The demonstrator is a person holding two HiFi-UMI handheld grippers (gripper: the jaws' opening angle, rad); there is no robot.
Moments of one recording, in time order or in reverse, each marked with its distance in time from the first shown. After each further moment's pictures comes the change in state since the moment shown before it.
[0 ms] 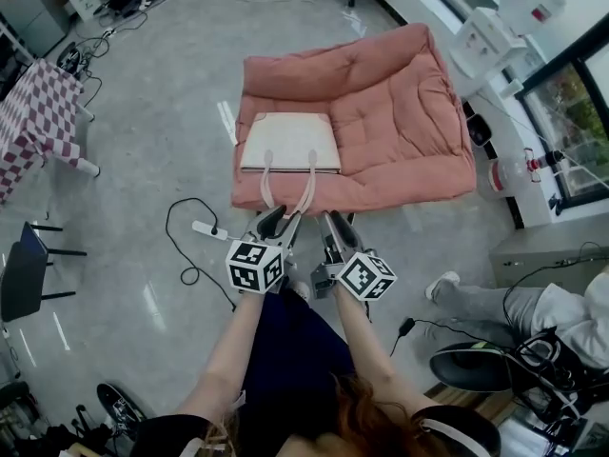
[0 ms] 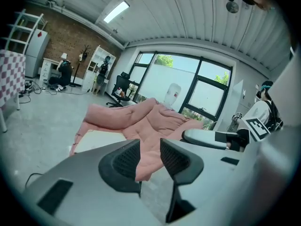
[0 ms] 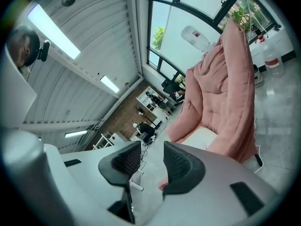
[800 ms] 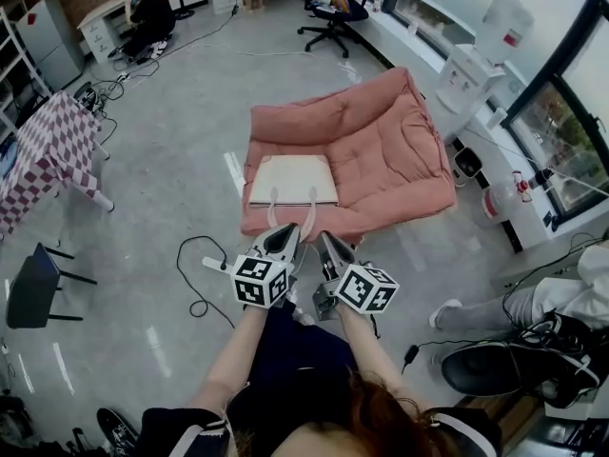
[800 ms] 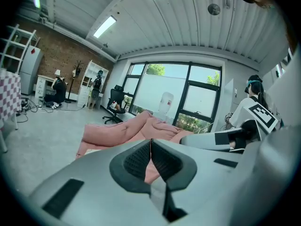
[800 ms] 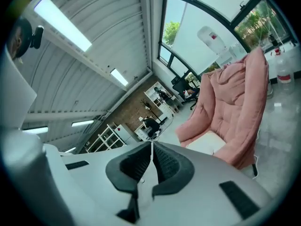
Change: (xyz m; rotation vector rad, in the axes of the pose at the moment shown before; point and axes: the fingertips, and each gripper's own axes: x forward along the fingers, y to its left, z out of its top) left arm -0.063 -0.076 0.066 0.129 -0.113 -0.012; right arm -0.061 0.096 0.030 -0.115 0.078 0.050
